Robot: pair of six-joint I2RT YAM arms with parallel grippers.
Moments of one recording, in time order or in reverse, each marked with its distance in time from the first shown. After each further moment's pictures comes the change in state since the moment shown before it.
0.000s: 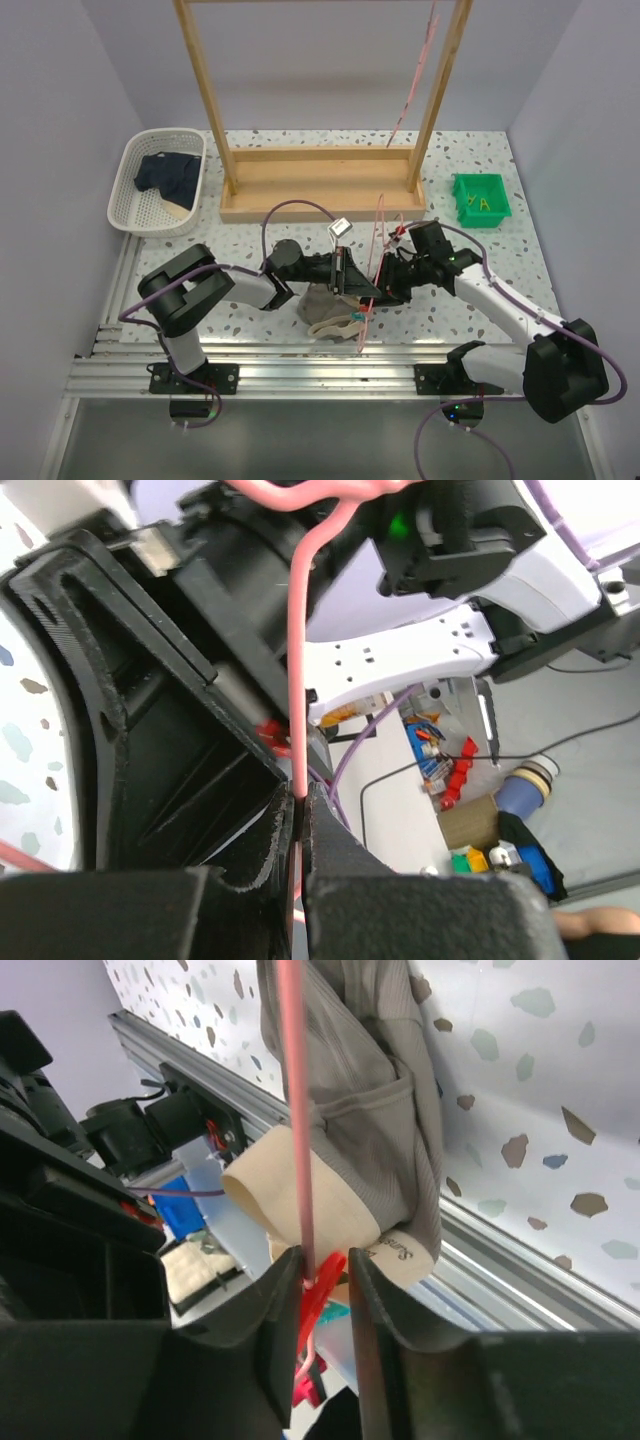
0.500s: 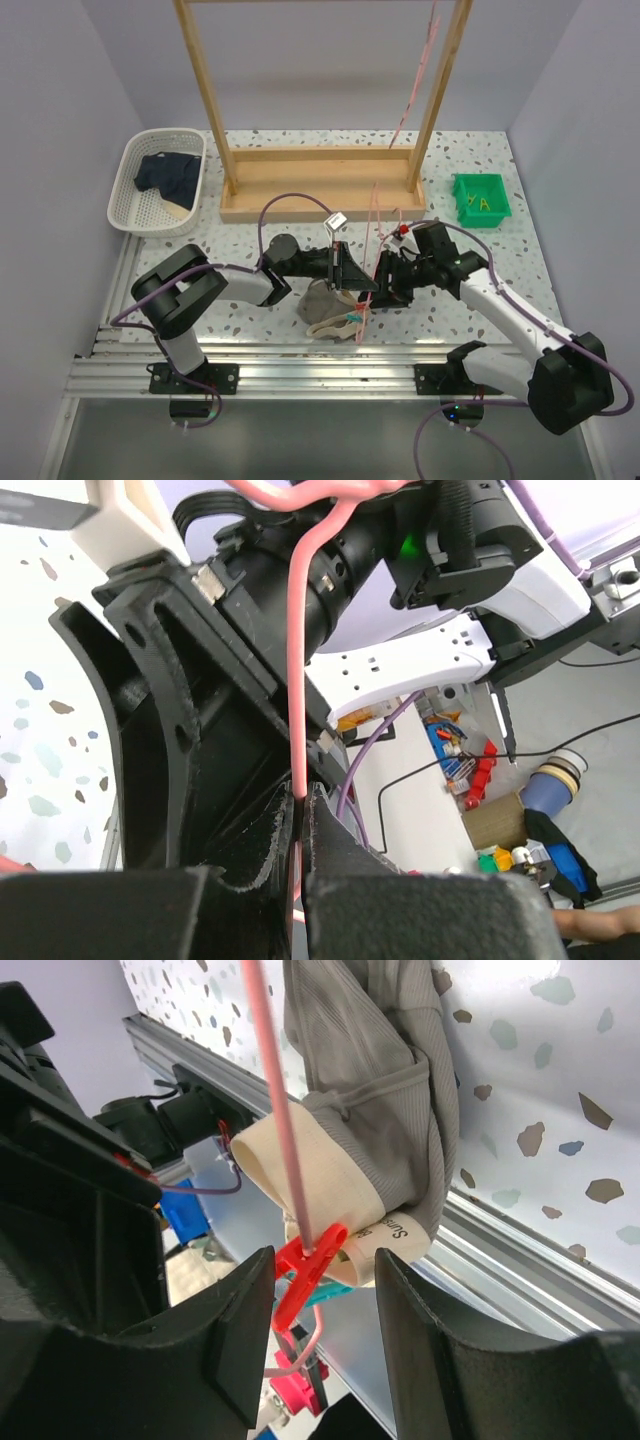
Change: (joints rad) left arm 0.030 -0.034 0.012 -0.029 0.020 0.055; right arm 0.002 -0.063 0.006 -0.040 0.019 0.003
